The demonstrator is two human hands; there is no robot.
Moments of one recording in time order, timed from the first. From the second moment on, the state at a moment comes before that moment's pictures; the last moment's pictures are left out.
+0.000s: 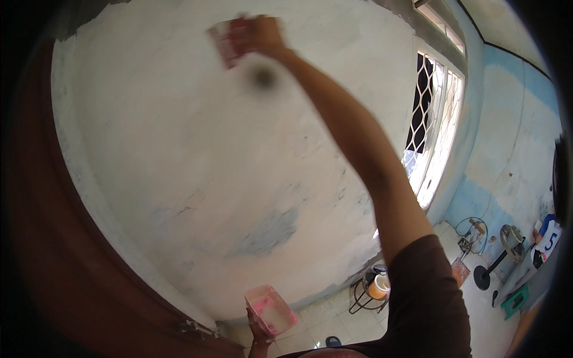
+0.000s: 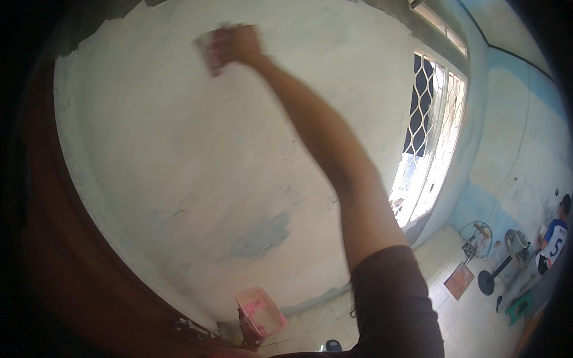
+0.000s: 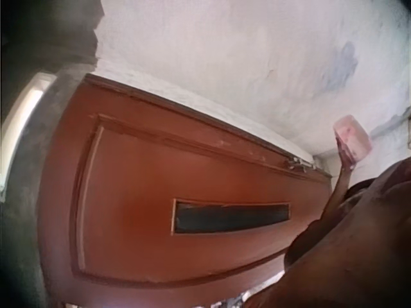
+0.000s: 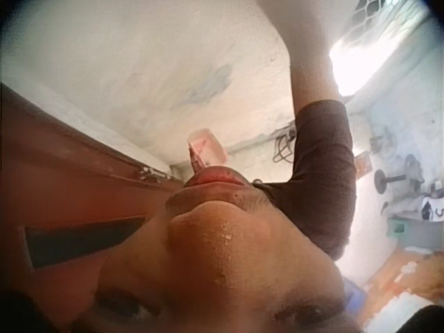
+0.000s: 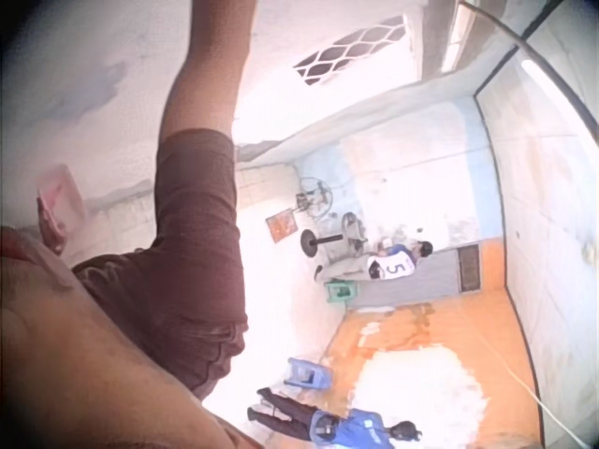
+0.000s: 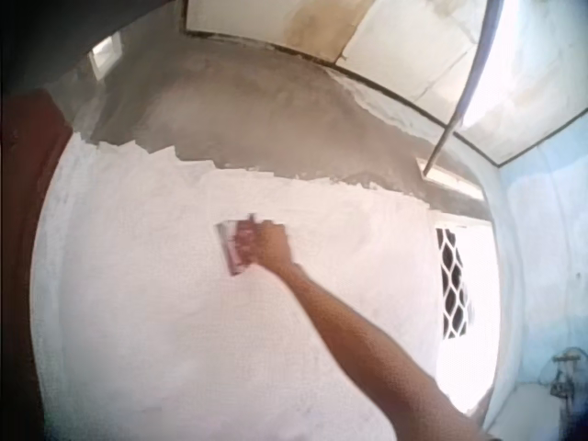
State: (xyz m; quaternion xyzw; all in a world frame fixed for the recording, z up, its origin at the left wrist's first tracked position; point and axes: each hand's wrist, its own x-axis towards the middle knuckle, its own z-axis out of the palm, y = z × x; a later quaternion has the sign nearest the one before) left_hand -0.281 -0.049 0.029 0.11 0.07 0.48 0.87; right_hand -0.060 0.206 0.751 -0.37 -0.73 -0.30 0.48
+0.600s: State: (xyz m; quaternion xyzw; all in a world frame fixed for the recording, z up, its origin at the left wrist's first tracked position) left_hand -0.317 -0.053 0.021 0.29 0.18 0.63 0.70; right_hand 0.003 0.160 0.794 -0.35 -0.62 -0.34 0.62
